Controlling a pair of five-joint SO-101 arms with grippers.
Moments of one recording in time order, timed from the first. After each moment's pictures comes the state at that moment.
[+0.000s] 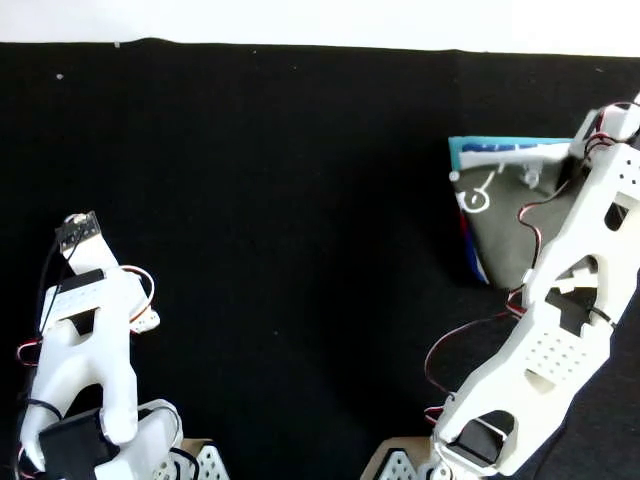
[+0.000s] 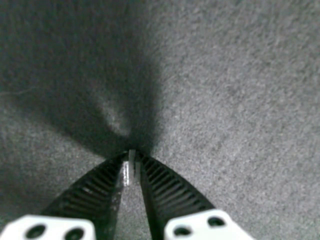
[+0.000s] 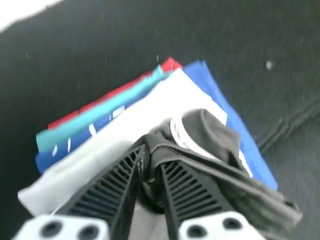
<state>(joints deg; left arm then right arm) -28.3 -19.4 61.0 42.9 -19.2 23.1 30.0 -51.5 76.7 -1.9</state>
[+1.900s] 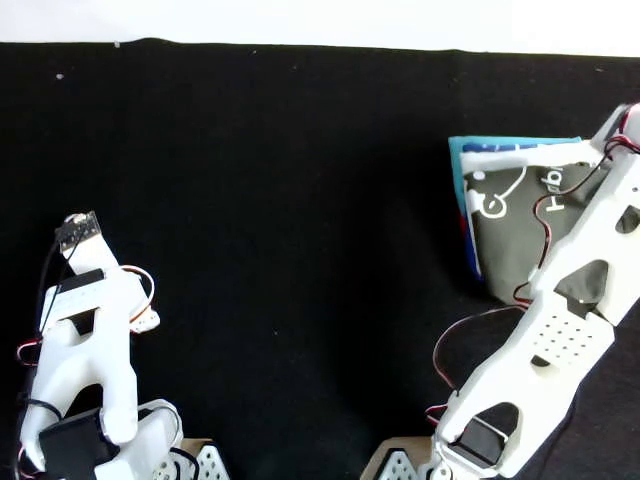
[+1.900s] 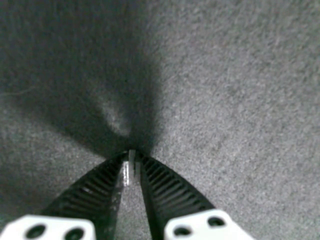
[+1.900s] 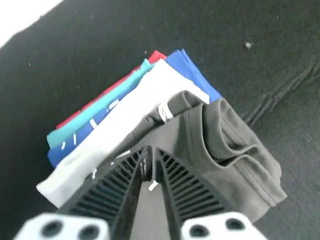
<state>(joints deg) -28.3 -19.4 61.0 42.9 -19.2 25.5 39.7 -81.4 100.3 -7.2</state>
